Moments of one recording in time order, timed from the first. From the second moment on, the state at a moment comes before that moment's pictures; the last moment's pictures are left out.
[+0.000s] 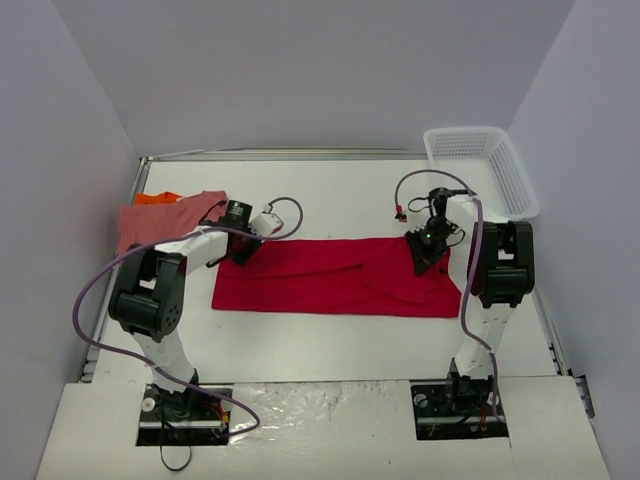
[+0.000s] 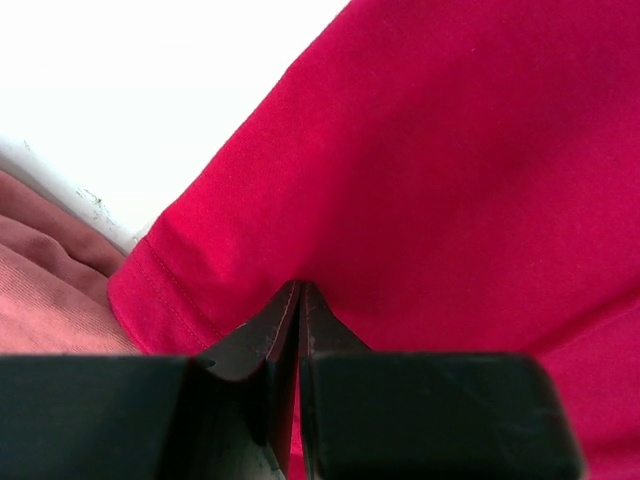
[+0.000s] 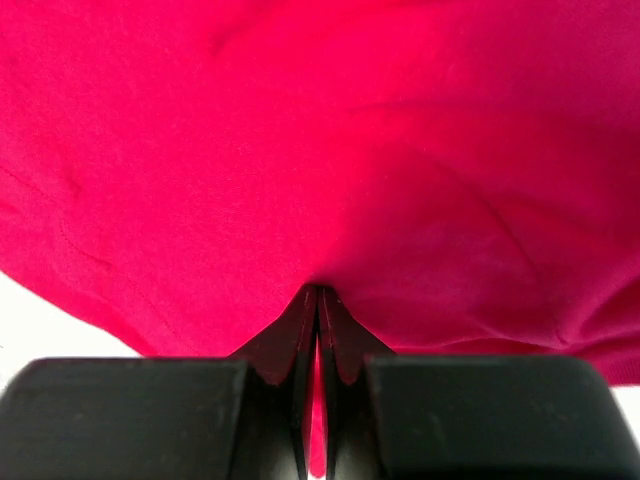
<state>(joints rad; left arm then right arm) -0.29 1.78 1.10 -0.37 0.04 0.53 0.03 1.99 1.37 -0.95 -0.33 -0.52</state>
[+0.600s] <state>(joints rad) -0.30 1.73 1.04 -0.41 0.05 0.53 0.02 2.15 1.56 -1.08 -0.31 -0.42</state>
